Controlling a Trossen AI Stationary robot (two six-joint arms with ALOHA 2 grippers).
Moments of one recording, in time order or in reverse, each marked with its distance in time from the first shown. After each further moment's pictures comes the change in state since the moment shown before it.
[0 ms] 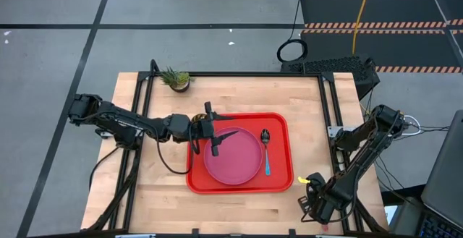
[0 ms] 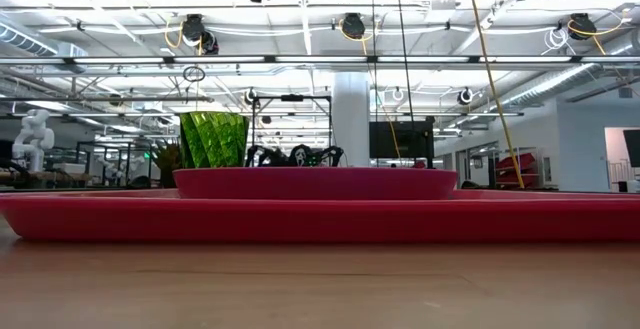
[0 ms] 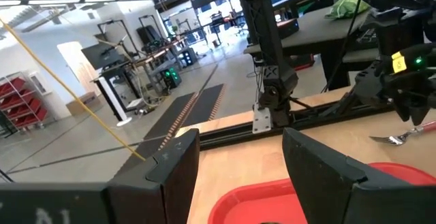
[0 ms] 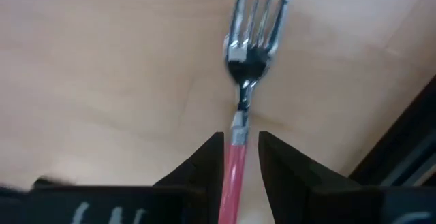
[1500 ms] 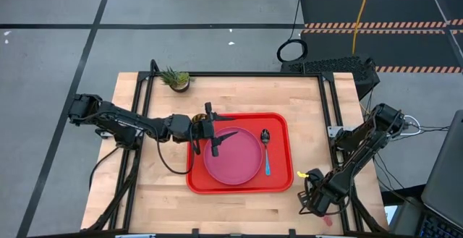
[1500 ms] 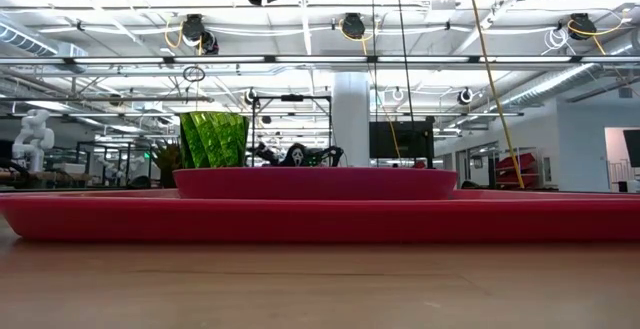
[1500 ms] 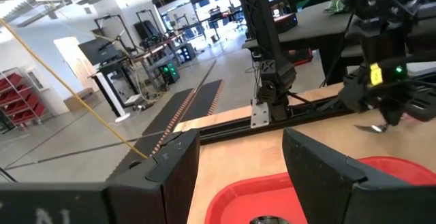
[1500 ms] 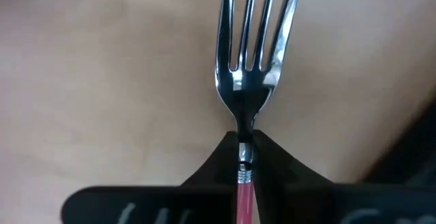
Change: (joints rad) left arm 0.000 0.000 0.000 -0.022 0.000 -0.009; right arm -0.041 -0.024 -0.112 0.067 -0.052 -0.004
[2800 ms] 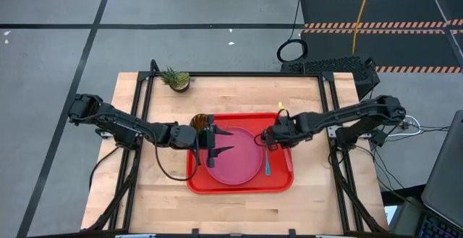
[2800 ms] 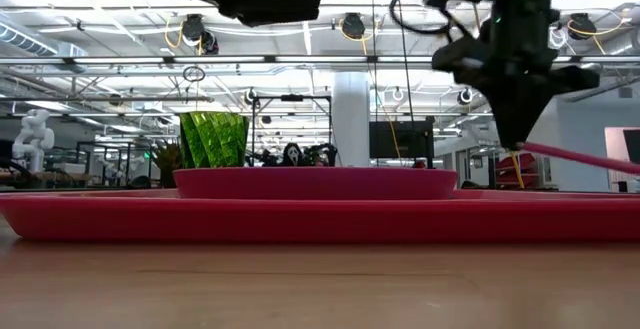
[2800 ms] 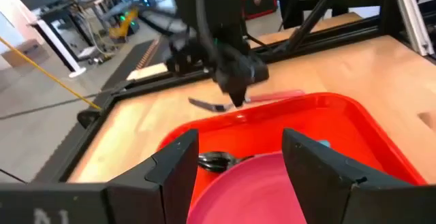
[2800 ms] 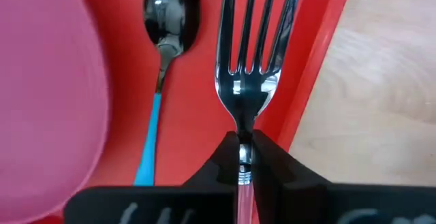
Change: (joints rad) left arm -0.076 0.000 0.000 -0.252 0.004 -0.129; right arm -0.846 -0.072 0.161 -0.179 0.209 -0.805
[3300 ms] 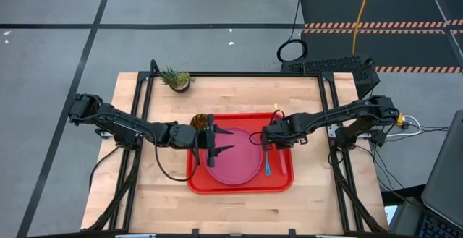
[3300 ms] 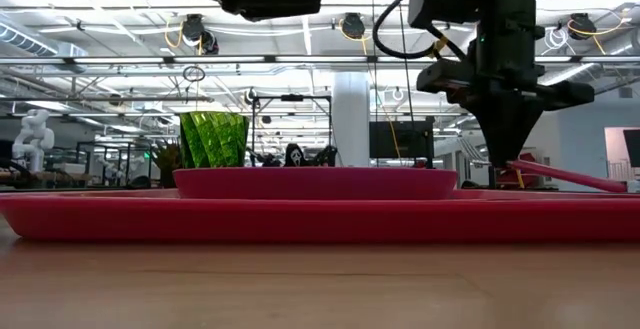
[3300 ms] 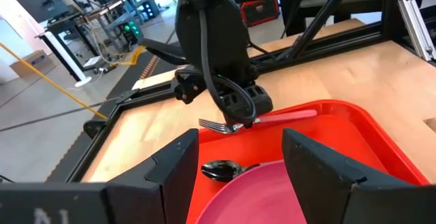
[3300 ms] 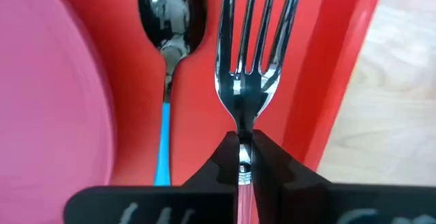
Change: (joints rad) left arm 0.000 0.000 0.000 0.031 0.000 0.035; right arm -0.024 0.082 0.000 0.059 -0.032 0.066
